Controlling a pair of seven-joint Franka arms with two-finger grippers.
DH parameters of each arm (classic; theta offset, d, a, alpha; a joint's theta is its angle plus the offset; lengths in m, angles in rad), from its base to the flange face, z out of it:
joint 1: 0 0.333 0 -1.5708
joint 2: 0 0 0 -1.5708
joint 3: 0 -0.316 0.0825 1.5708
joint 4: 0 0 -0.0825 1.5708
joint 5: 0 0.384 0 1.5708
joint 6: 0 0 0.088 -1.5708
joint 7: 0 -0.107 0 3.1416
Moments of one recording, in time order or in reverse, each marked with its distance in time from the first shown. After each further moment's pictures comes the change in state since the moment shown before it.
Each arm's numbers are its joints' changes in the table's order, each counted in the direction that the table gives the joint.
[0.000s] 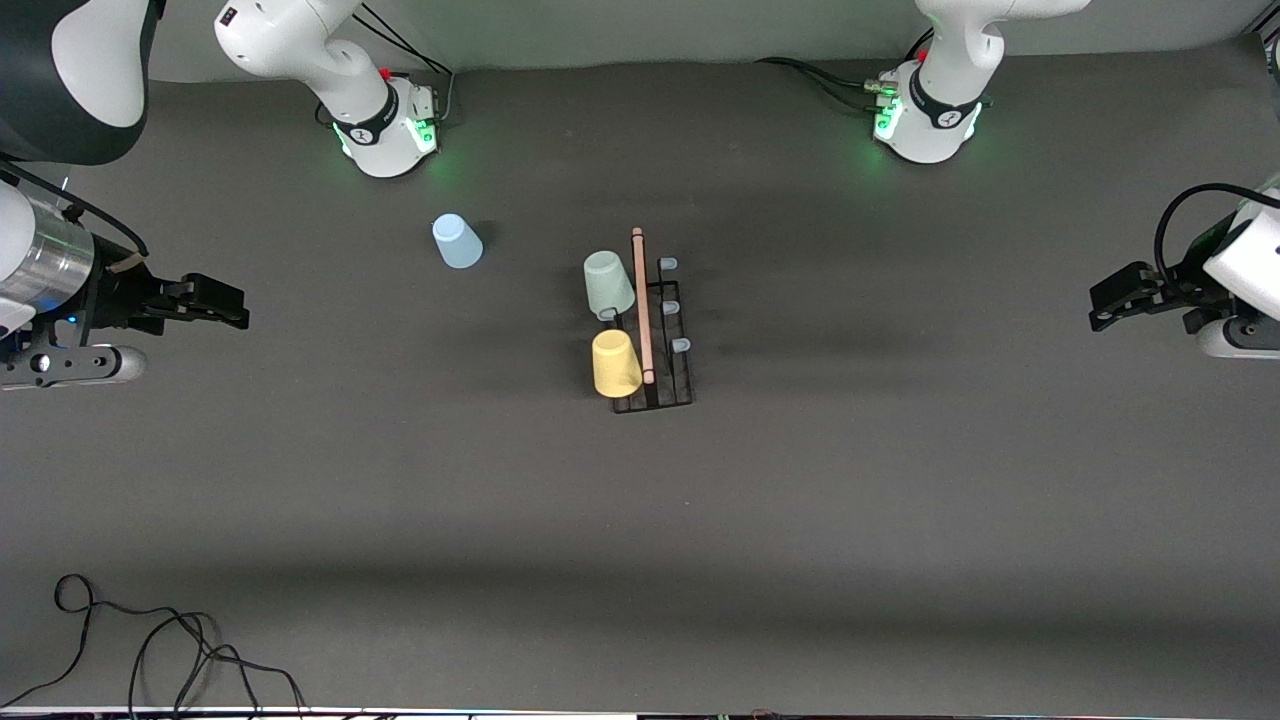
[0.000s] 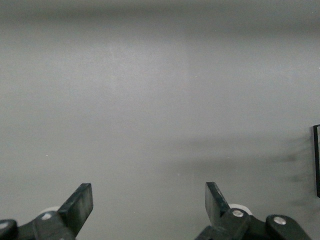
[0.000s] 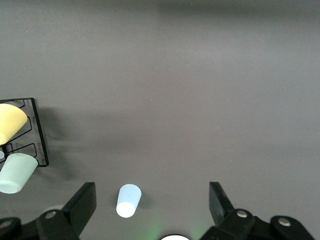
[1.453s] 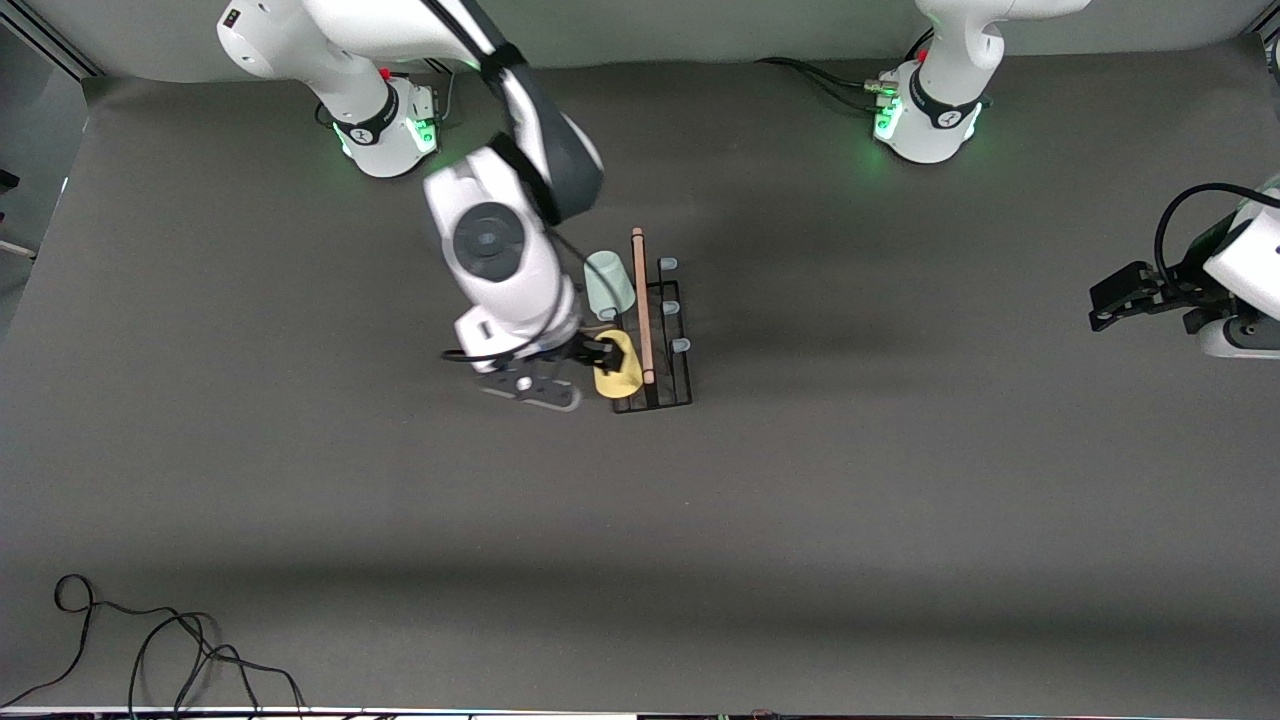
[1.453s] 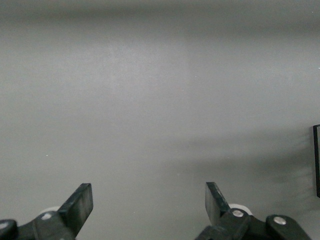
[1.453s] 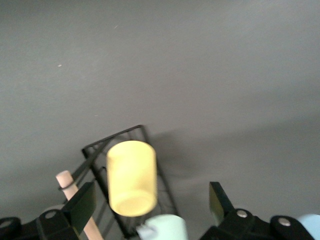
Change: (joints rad) left arm 0.000 0.000 0.001 0.000 0.000 0.000 0.000; right arm 0.051 0.173 -0.517 0.123 0.046 0.458 -0.784
